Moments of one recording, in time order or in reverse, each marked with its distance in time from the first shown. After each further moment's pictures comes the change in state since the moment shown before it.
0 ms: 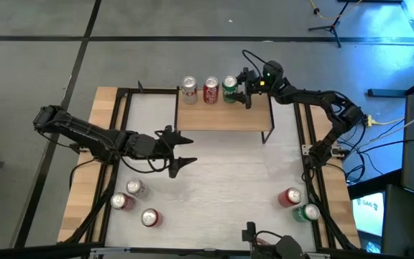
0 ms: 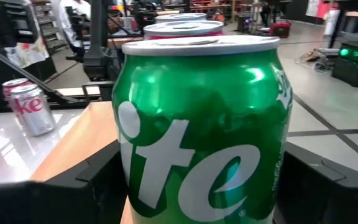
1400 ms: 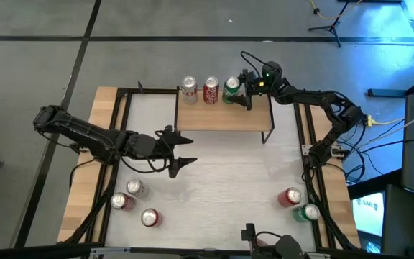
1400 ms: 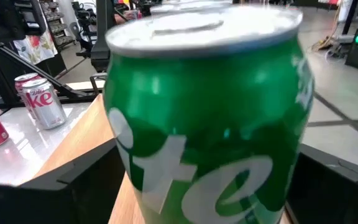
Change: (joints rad) left arm 0.000 0.000 0.000 -0.001 0.001 0.004; right arm 0.000 0.002 -0.003 -0.042 -0.038 0.000
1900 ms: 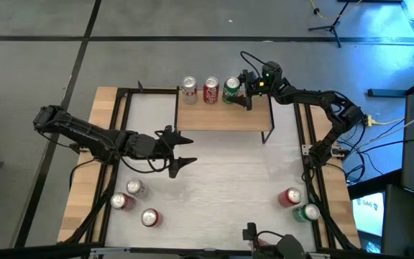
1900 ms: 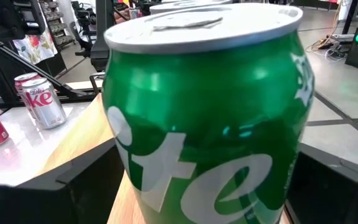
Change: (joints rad) left arm 0.000 0.000 0.000 0.000 0.000 0.000; right arm 0.000 0.000 0.000 0.003 0.000 0.000
